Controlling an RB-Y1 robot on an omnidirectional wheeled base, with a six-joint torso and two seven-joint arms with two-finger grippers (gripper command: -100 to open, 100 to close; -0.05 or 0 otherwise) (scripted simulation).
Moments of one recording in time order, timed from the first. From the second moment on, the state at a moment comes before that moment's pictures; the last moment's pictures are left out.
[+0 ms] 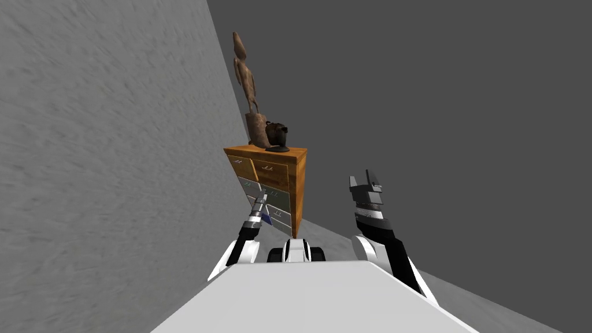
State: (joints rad) left arm 0.35 0.13 -0.11 -1.77 -0.02 -0.51 -0.12; right arm 0.50 -0.02 -0.04 -2.36 -0.07 -0.40 0.02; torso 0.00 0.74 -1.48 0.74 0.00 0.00
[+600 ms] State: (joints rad) left arm 0.30 0.12 -0.14 -1.63 -0.05 -0.50 -0.12; right arm 0.50 -0.02 -0.04 -2.36 -0.07 -0.40 0.02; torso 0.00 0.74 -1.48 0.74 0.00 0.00
